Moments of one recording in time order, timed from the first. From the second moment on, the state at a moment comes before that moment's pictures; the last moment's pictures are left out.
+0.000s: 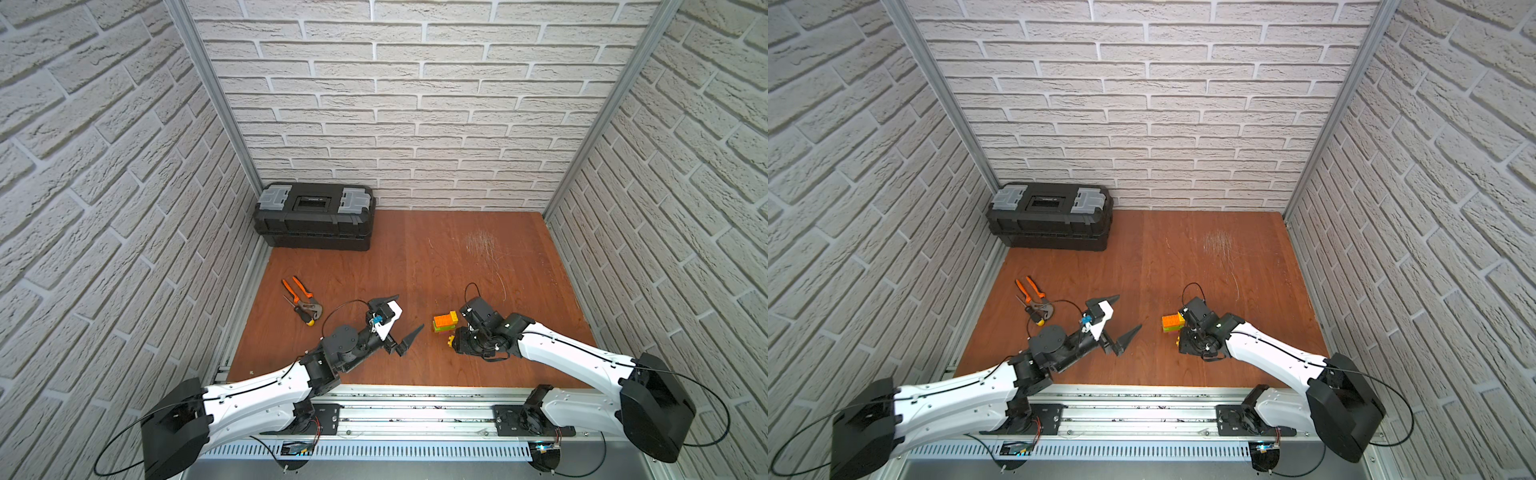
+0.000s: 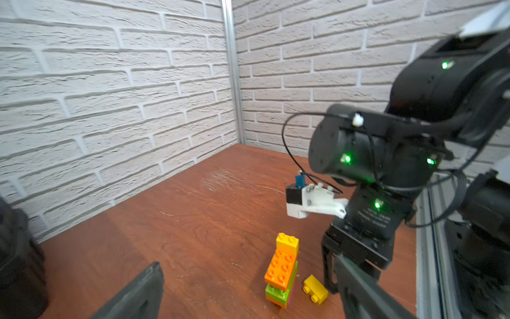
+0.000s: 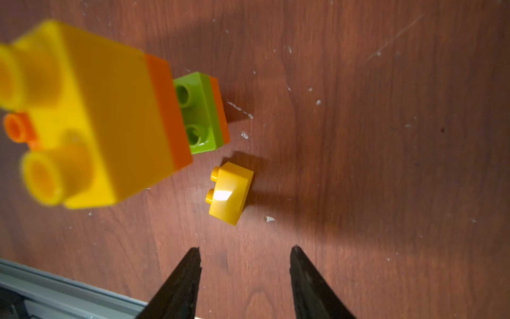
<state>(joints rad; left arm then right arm) -1.03 0.85 0.30 0.57 -0.14 0.05 0.66 1.24 0.63 -0.65 -0.01 0.80</state>
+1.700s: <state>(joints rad) -0.98 0.69 0.28 0.20 -0.26 -0.28 0.59 1.12 0.59 -0.67 0.04 0.64</state>
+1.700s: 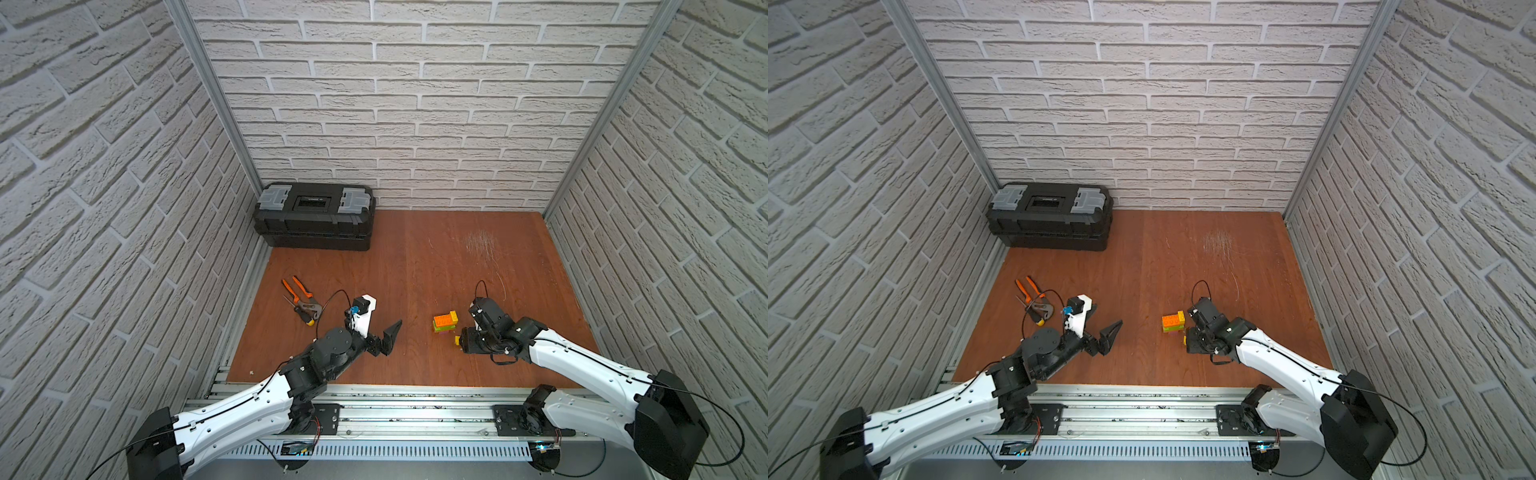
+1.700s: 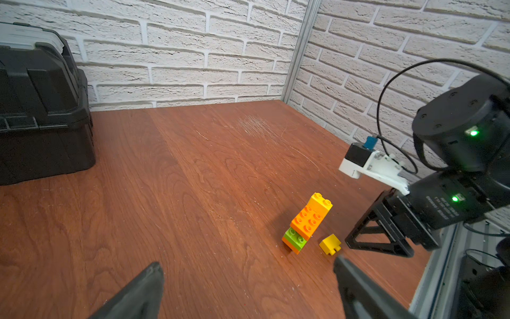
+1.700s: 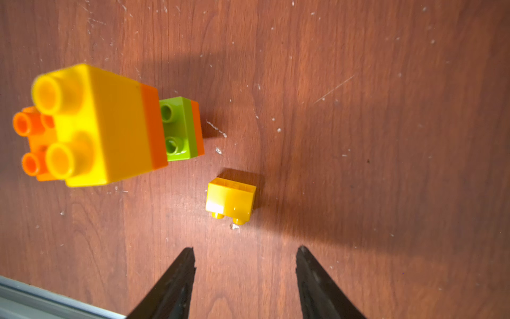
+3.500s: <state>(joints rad) -1.00 0.76 0.29 0.18 -0.24 -0.27 0.67 1.29 0.59 -0.57 0.14 0.76</state>
